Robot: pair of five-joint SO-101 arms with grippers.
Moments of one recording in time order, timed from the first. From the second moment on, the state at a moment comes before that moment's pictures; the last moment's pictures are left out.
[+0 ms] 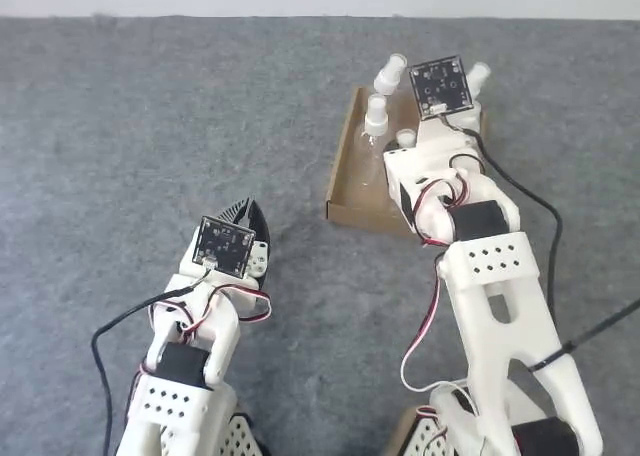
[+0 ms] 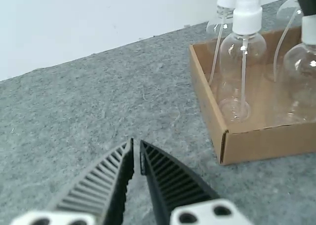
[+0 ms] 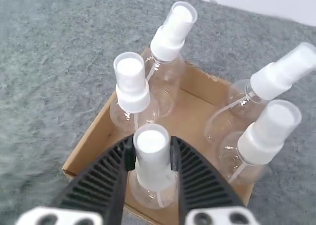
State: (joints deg) left arm 6.9 -85.6 97.4 23.5 -4.5; right arm -14.9 -28.8 36.1 39.1 2.4
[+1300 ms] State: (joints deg) left arm 6.9 -85.6 97.4 23.5 -4.5; right arm -14.7 -28.9 40.4 33.0 -5.1
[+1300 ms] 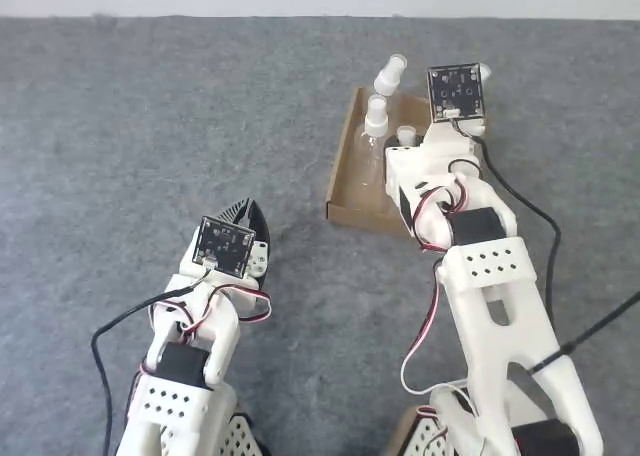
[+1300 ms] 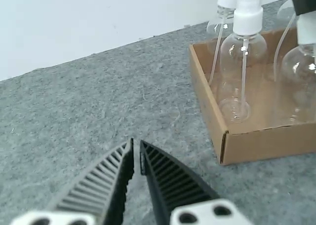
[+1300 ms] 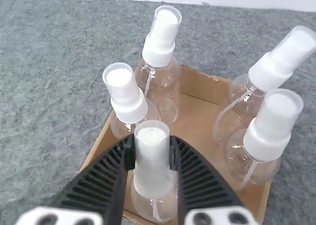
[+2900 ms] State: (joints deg) left arm 6.9 -85.6 97.4 23.5 -4.5; right arm -15.0 -40.5 40.5 38.9 -5.1
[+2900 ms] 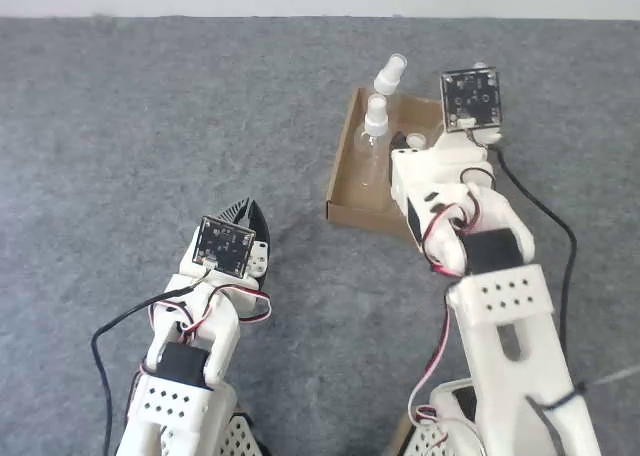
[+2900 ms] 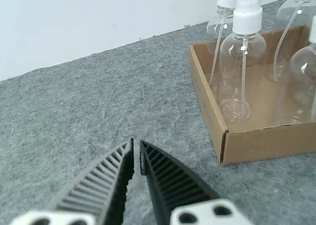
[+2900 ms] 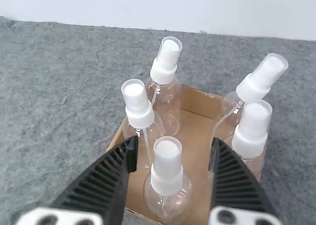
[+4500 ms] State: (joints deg) left arm 6.9 -85.6 97.4 23.5 -4.5; right arm -4.0 -44.8 48.3 49.7 -2.9
